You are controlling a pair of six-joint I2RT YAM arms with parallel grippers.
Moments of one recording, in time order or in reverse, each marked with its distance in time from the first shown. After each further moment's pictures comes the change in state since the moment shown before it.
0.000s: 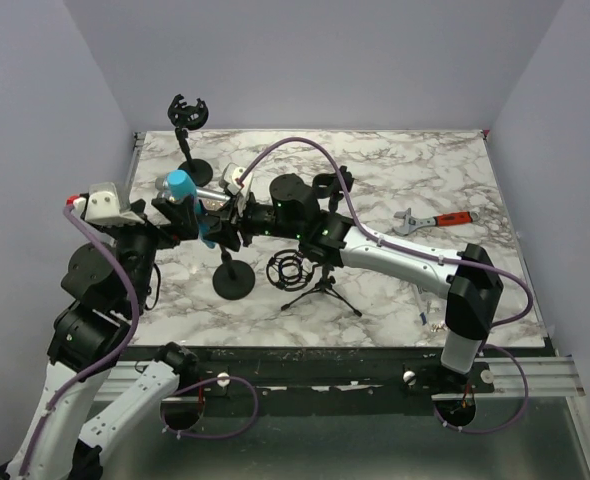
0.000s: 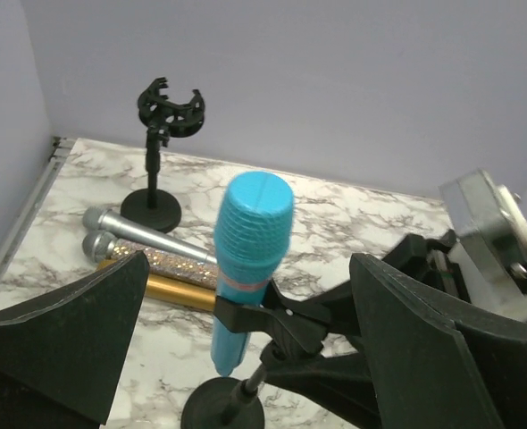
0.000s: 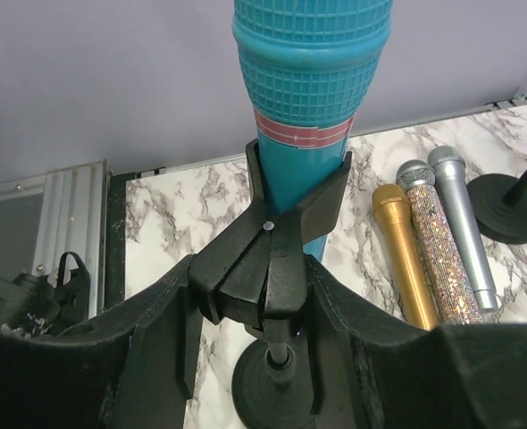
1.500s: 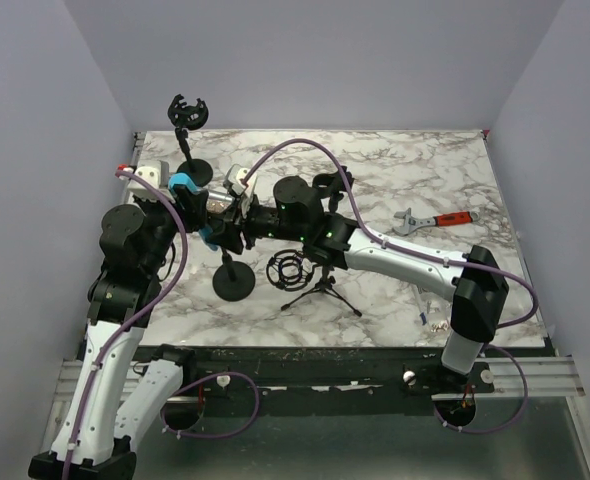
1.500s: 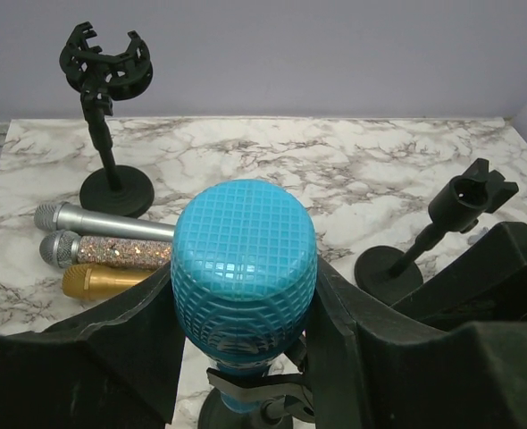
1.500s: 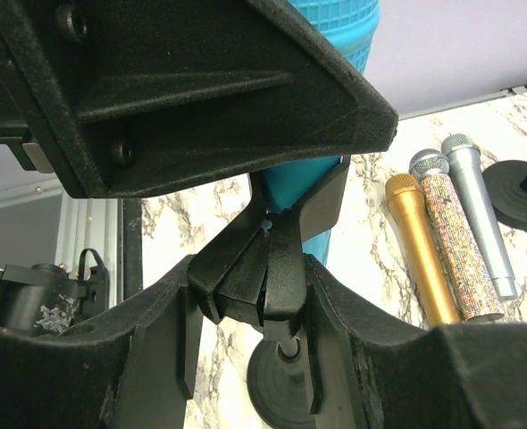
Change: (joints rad) left arm 0.375 0.179 -0.119 0.162 0.505 0.065; right arm -0.015 -0.039 -0.048 0.003 0.002 0.050
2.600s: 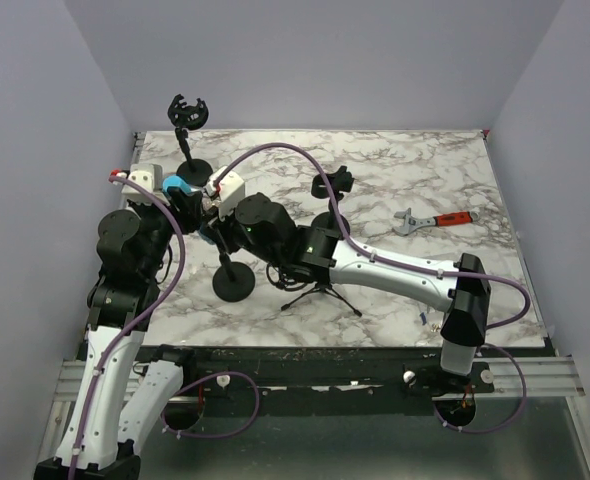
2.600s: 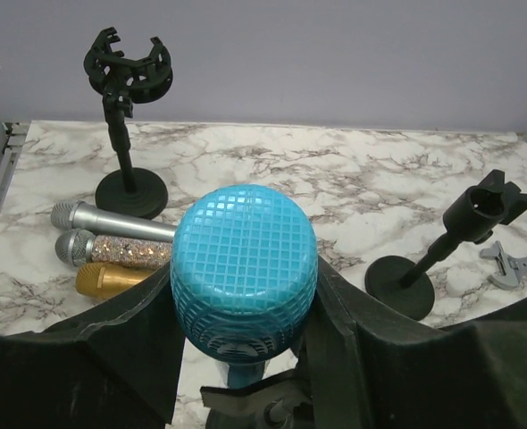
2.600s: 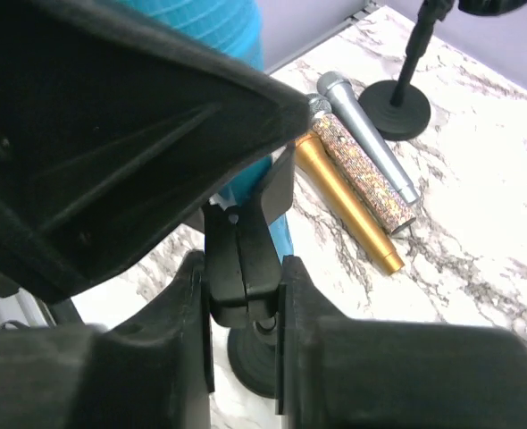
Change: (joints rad) left arm 0.033 -0.037 -0.039 0.032 0.010 -0.013; right arm 0.182 0.068 0.226 -0.285 0.592 0.070
